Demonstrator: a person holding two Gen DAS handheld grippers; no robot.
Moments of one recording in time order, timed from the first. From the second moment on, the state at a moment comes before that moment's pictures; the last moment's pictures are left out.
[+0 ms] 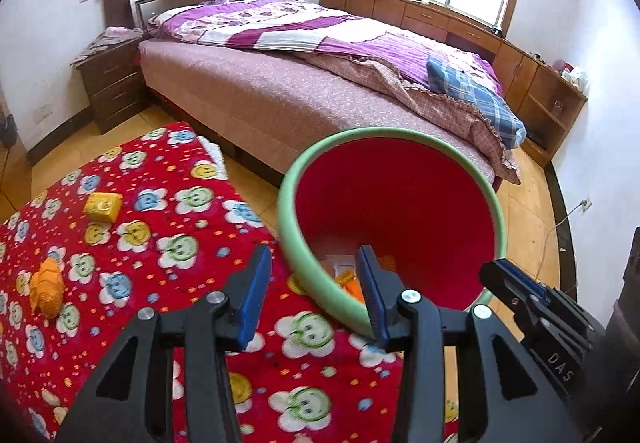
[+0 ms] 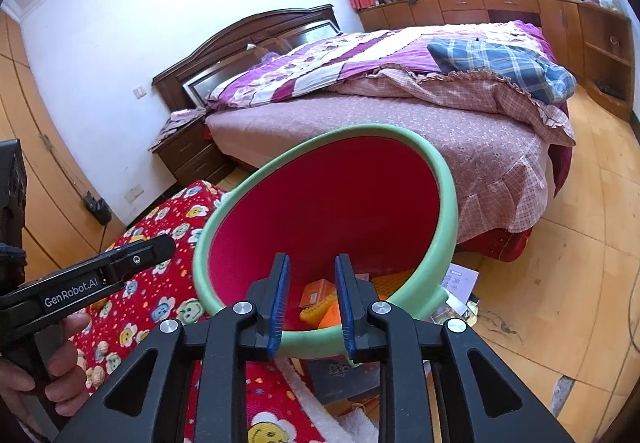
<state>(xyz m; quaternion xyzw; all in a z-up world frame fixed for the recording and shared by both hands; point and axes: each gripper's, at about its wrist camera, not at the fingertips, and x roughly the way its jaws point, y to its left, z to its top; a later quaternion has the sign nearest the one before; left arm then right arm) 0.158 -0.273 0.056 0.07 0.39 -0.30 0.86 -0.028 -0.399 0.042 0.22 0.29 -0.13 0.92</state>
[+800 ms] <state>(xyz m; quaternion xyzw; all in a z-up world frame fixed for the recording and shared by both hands) 0.209 -0.128 0.051 0.04 0.40 -0.16 0.90 -0.016 -0.357 0.044 0.20 0.32 -0.13 0.92</state>
